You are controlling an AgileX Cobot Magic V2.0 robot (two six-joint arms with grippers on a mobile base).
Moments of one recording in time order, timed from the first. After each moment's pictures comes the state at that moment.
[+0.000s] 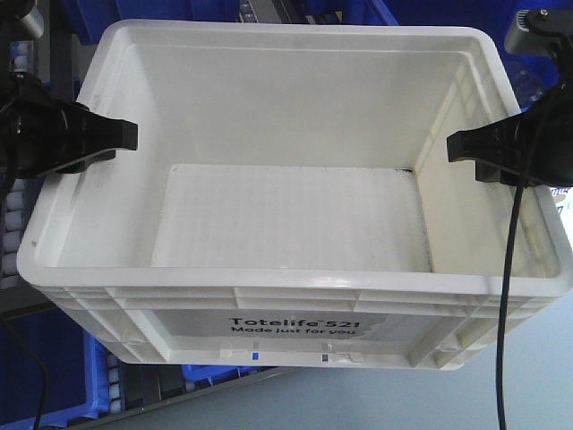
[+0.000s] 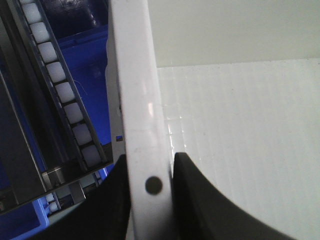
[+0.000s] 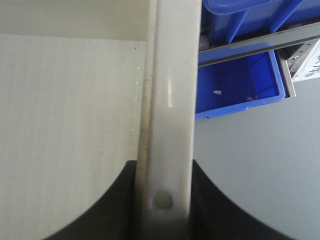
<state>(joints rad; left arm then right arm) -0.41 1.19 -1.13 0.08 0.85 -0.34 0.30 1.22 -1.15 -0.08 1.01 0.28</state>
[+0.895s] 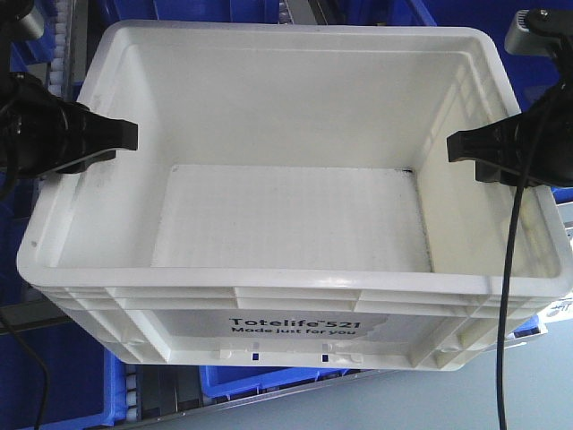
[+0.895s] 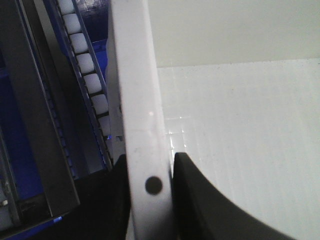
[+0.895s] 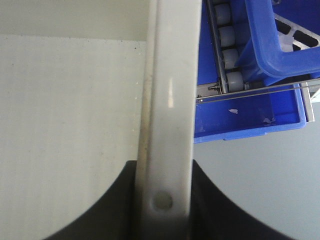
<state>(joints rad) -0.41 1.19 -1.13 0.08 0.85 -0.34 0.30 1.22 -1.15 -0.08 1.01 0.28</state>
